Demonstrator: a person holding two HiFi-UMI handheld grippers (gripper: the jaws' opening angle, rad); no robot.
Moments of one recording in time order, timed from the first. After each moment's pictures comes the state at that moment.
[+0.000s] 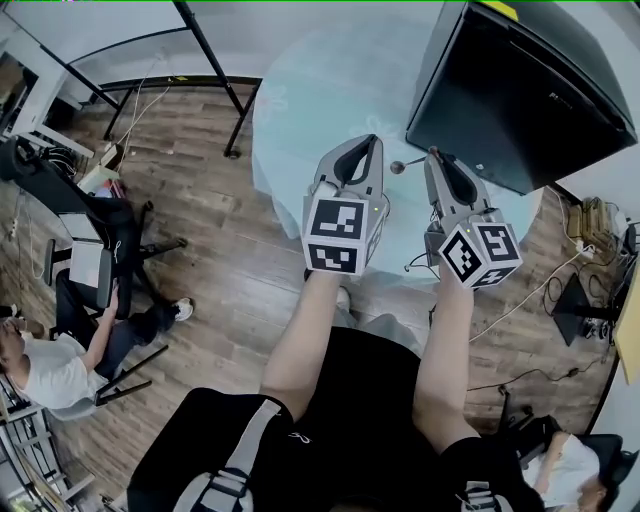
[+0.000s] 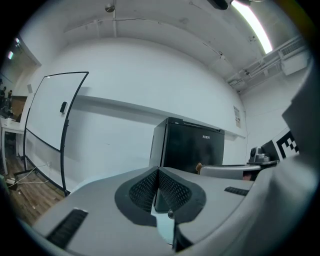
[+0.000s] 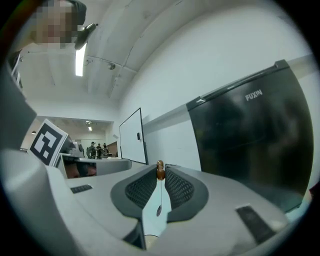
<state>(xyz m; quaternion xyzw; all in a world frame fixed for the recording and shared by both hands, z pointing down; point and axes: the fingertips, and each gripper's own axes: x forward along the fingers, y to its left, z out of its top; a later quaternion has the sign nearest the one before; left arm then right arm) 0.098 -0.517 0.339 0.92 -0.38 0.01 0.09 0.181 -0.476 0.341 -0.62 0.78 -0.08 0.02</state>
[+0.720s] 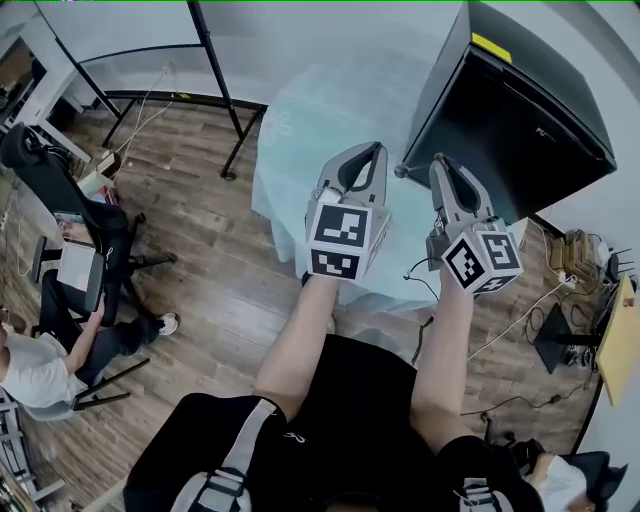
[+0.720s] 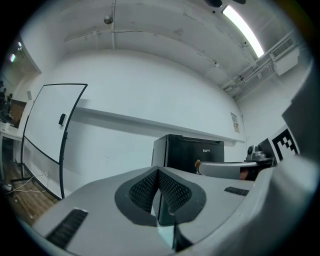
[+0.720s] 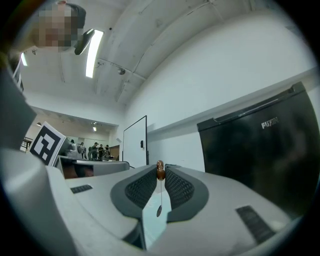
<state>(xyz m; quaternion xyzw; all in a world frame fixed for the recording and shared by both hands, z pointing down) 0.093 -0.523 0.286 0.93 -0.37 -0.03 0.04 0.181 -0.486 0.282 -0.62 0.78 -0.02 0.03</state>
